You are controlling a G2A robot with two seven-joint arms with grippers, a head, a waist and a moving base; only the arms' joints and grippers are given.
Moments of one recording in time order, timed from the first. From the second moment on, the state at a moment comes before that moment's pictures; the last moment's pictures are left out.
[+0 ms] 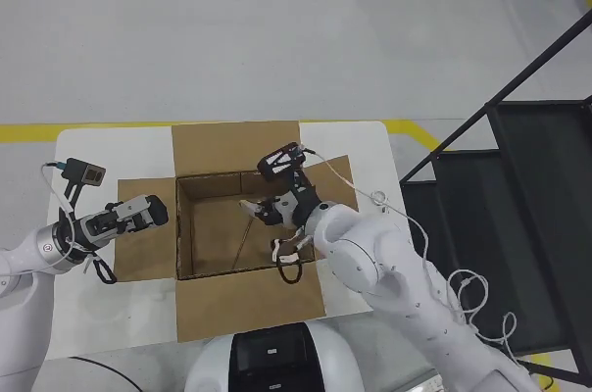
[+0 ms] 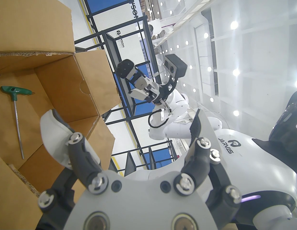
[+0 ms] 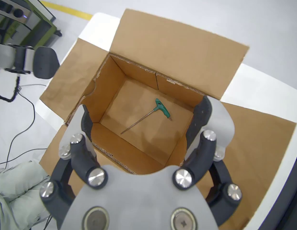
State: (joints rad) left arm 1.36 -1.01 -1.66 -1.67 -0.51 -0.25 -1.23; right arm -1.10 -1.31 0.95 -2.01 -1.09 0.24 0.98
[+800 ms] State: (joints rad) left arm 1.36 -1.01 -1.66 -1.67 -0.51 -0.25 -1.23; right arm -0.69 -1.47 0.61 -1.29 -1.16 0.22 1.18
